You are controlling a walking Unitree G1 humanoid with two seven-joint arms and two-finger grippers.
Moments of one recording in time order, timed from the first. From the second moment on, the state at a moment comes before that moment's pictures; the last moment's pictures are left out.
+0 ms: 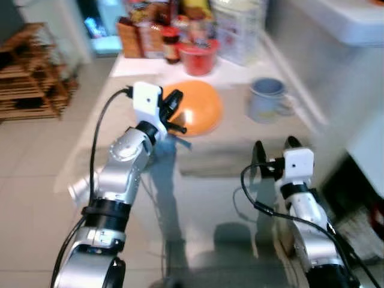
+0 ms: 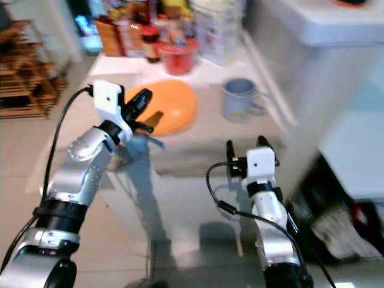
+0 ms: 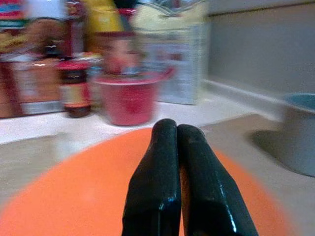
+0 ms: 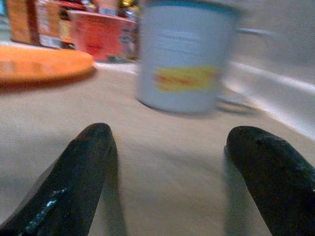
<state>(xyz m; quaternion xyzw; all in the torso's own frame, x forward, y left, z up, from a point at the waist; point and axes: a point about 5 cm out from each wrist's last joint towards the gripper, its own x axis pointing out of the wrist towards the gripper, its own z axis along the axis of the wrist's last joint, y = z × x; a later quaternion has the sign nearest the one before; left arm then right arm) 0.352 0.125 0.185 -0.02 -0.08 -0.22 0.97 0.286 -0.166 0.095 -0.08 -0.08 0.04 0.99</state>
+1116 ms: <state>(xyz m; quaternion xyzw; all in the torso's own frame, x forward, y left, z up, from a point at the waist) 0.378 0.158 0.170 0.04 0.03 -0.18 0.98 0.283 -0.158 0.099 -0.07 -0.09 0.08 0.99</state>
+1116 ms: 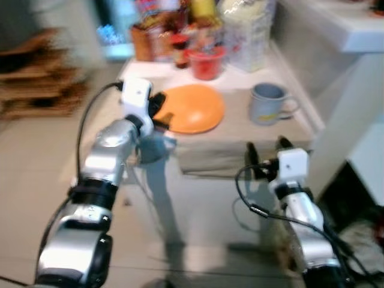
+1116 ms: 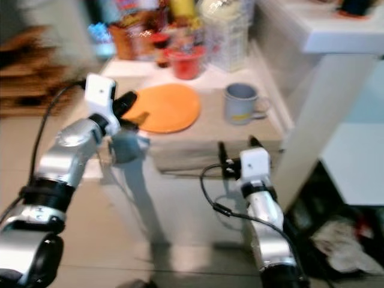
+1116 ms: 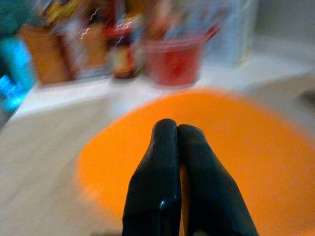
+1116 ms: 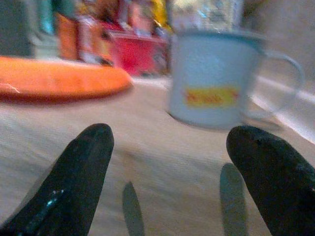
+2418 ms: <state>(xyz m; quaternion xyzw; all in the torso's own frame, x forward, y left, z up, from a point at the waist) 0.393 0.157 0.186 0.00 -0.02 -0.17 0.99 0.275 -0.149 0.139 -0.05 -0.15 0.08 0.98</state>
